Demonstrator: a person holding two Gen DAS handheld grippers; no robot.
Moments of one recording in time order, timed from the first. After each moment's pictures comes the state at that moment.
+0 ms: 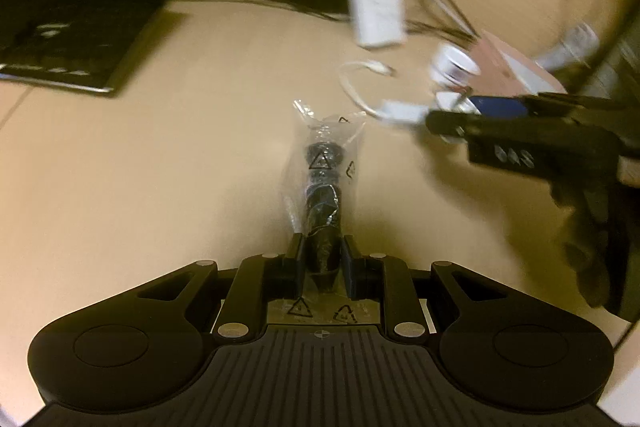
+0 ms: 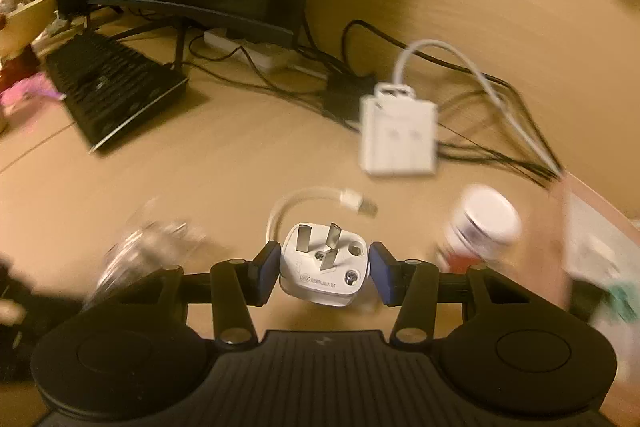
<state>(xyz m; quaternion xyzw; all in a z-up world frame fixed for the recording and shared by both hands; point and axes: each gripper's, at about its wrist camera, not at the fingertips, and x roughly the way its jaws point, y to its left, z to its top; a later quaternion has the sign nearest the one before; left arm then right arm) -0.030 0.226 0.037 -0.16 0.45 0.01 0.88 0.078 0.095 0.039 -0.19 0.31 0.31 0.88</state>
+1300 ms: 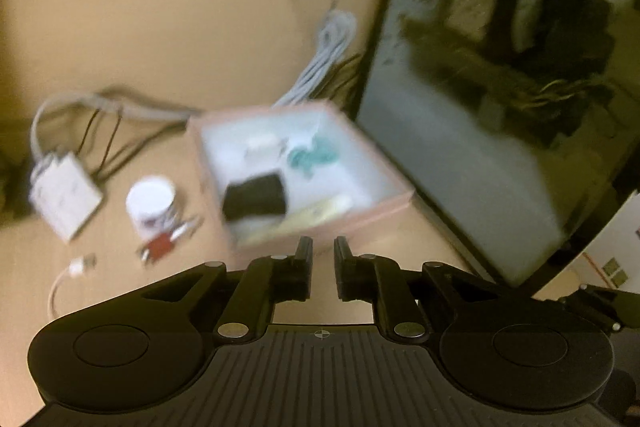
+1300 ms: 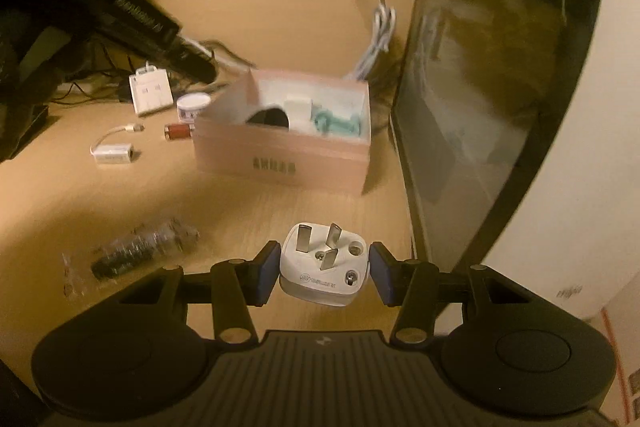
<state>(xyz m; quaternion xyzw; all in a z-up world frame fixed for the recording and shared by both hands) 0.073 0.039 0.120 -0.01 0.38 -0.22 0.90 -0.052 -0.171 0.055 -0.07 0.31 0.08 0.94</state>
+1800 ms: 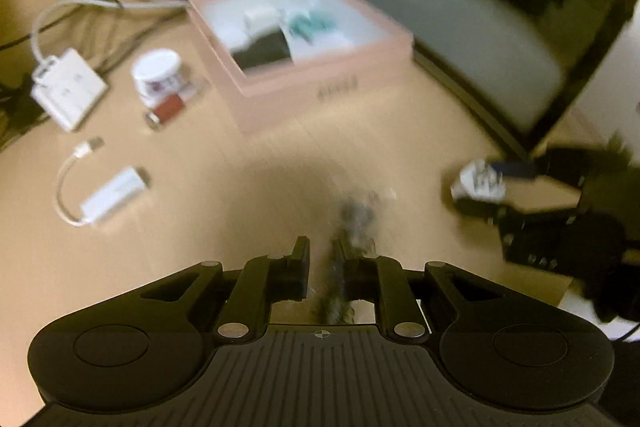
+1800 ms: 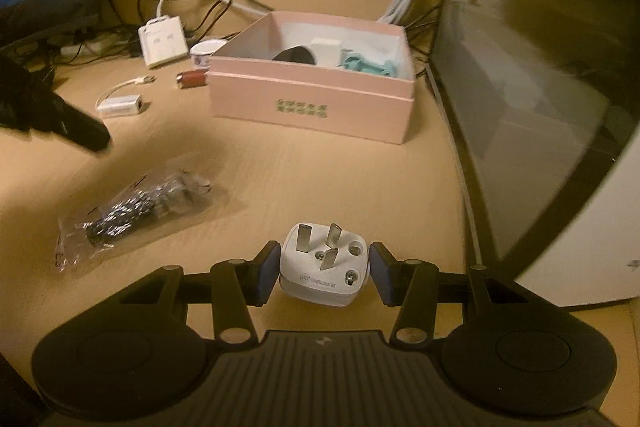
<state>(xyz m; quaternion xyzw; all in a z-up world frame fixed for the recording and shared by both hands) 0.022 0.059 0.070 0.07 0.48 -0.24 0.84 -0.031 -0.149 0.018 -0.08 0.36 0.11 0.92</state>
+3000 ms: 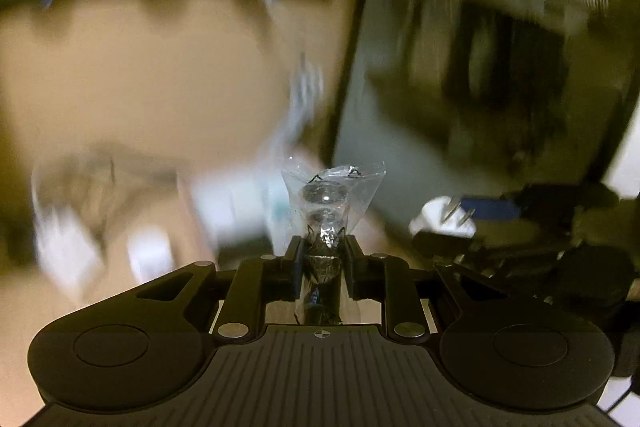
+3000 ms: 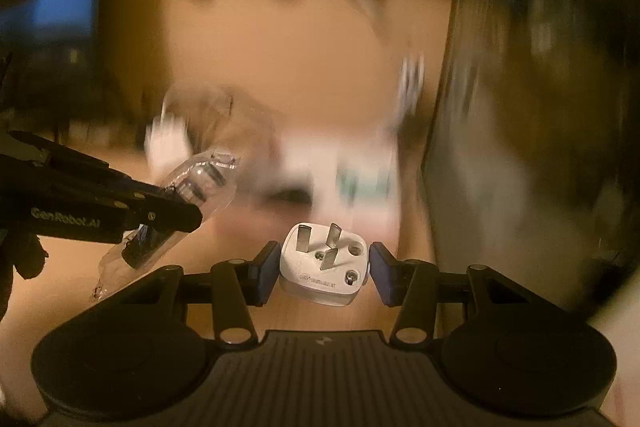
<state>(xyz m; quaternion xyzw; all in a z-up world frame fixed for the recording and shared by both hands) 0.073 0.050 0.185 0.00 0.28 -0.27 0.92 0.000 -0.153 0.122 -0.06 0.25 0.12 0.96</state>
